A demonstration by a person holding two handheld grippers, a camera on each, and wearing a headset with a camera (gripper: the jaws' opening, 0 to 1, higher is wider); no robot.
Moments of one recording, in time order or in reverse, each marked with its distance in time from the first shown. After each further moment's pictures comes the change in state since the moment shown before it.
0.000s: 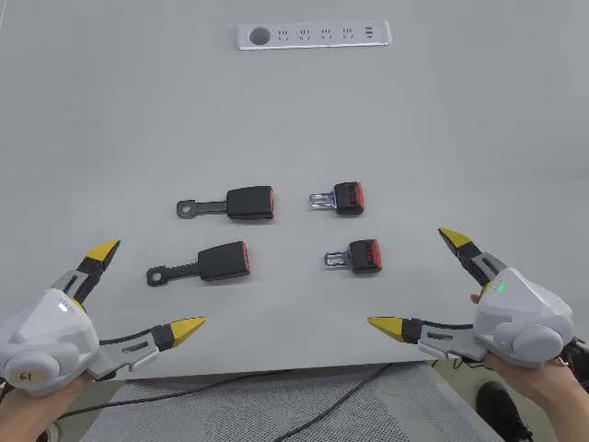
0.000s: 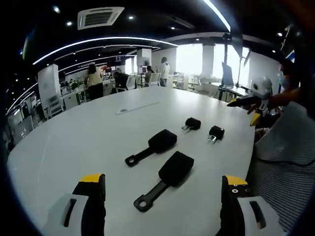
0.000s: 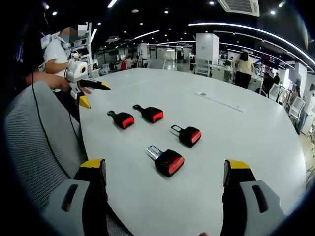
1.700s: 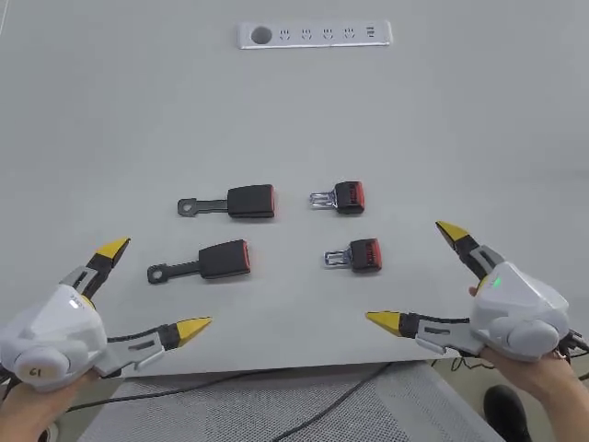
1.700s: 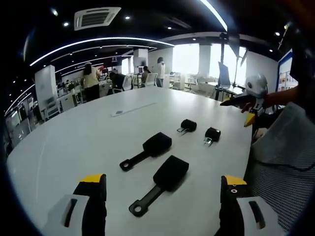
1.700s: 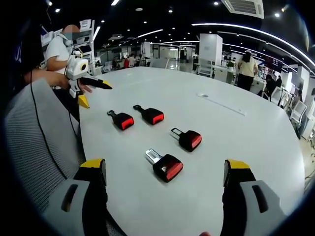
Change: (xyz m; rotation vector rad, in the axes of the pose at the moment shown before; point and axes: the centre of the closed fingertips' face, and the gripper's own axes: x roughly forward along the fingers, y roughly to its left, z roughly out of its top) left arm 0.002 -0.007 -0.001 0.033 0.018 -0.022; right arm 0.004 -0.001 0.006 -0.036 0.000 0.006
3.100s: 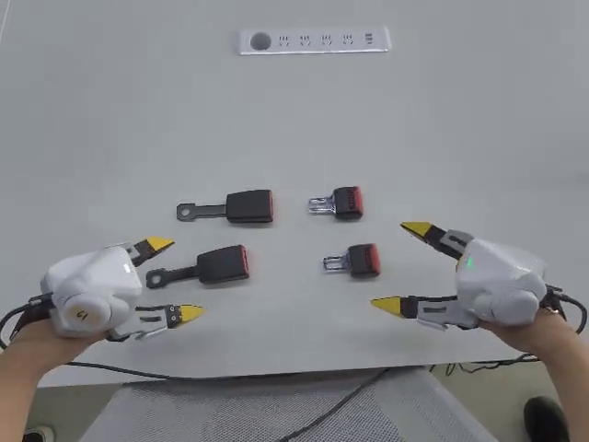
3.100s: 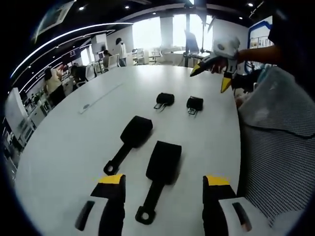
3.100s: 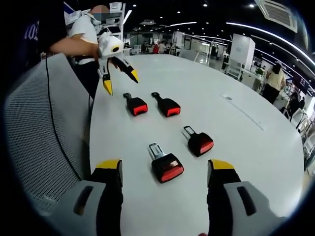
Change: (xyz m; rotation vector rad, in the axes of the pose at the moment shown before) left arm 0.039 -0.006 -0.024 0.263 0.269 -0.240; right arm 0.024 0.000 -0.004 -0.228 0.116 0.216
